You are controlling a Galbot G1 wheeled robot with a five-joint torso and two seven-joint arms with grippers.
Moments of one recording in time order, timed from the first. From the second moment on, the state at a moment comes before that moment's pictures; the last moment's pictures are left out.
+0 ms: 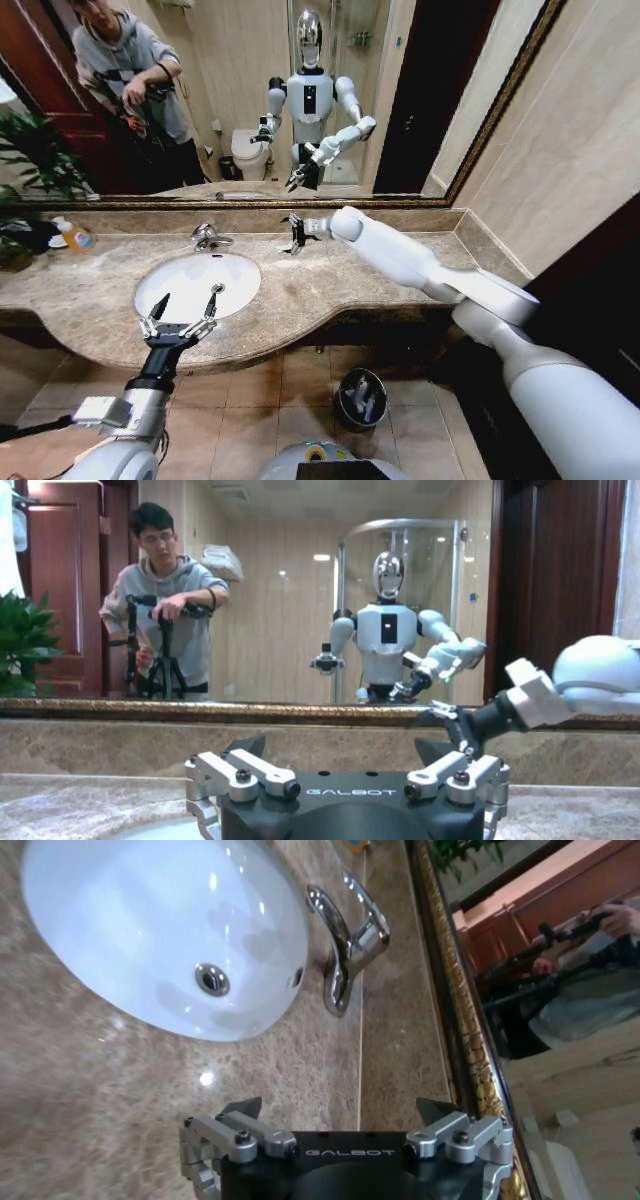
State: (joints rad) left arm 1.84 -1.36 -0.82 -2.47 -0.37 0.04 0.05; right arm 0.16 1.36 -0.64 0.92 -0.05 0.05 -0.64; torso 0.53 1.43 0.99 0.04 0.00
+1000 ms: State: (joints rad) left arm 1.84 -1.36 -0.82 -2.47 -0.37 0.04 0.05; right arm 0.27 1.61 -0.63 0.42 -0.28 0.09 -0.87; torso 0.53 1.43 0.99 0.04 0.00
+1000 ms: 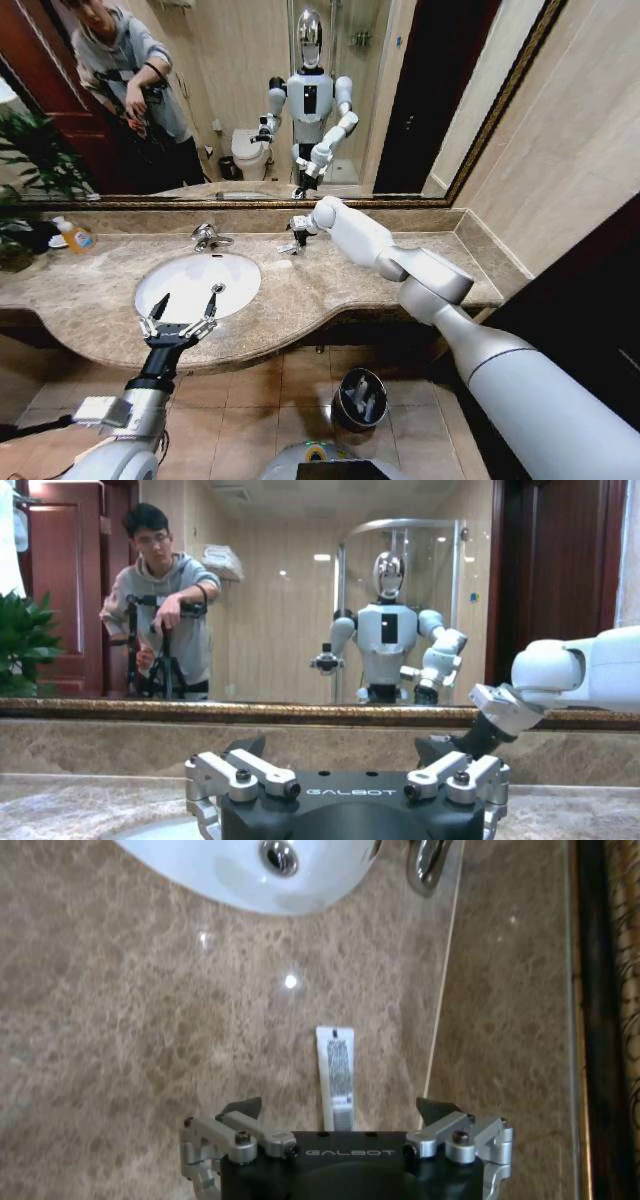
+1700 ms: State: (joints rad) left arm 1.84 -1.36 -0.82 -2.47 -0.37 0.04 0.05; right arm 0.29 1.61 -0.63 0.37 -0.34 0.07 -0.91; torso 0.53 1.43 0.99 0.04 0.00
